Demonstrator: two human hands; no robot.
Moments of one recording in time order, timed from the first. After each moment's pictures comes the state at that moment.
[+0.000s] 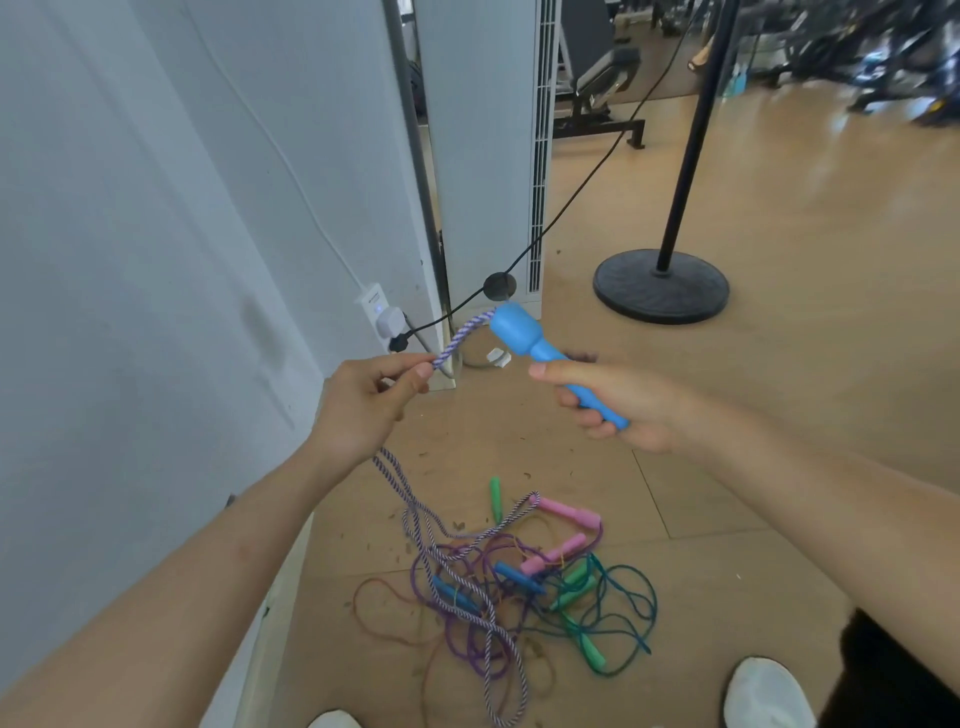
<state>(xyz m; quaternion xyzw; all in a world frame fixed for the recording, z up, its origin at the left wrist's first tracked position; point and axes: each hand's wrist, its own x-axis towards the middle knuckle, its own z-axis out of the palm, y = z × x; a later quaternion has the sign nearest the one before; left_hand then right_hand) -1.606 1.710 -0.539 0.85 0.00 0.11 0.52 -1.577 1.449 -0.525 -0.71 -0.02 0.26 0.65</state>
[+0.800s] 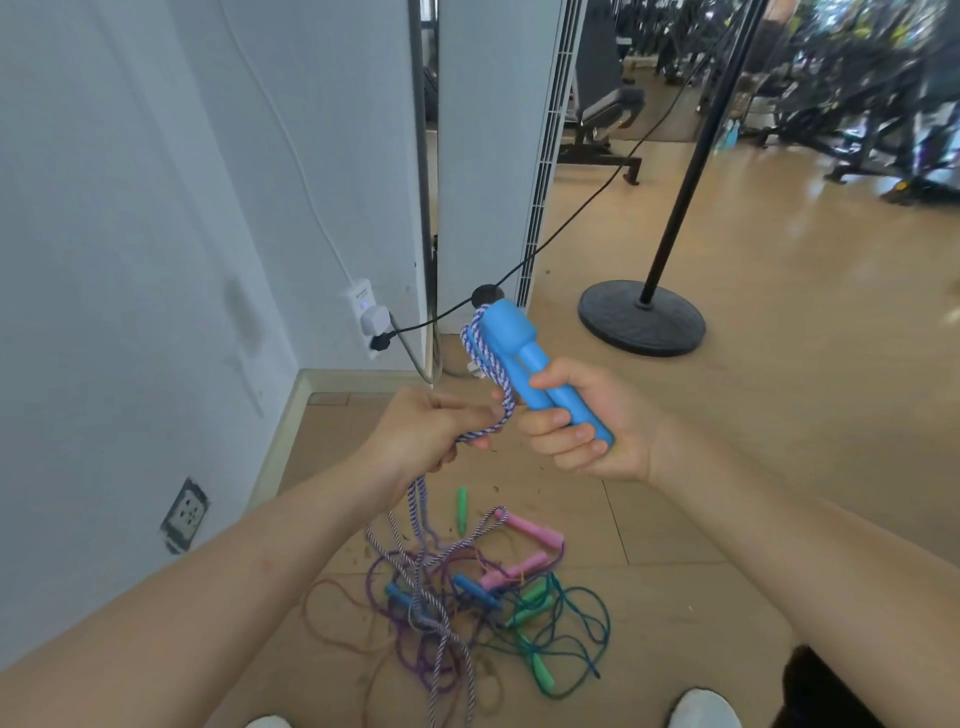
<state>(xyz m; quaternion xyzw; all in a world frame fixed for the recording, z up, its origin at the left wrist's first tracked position) -1.625 1.645 -0.531 0.76 0.09 -0.09 0.64 -1.576 1.448 -0.516 -0.43 -0.07 0.54 0.72</state>
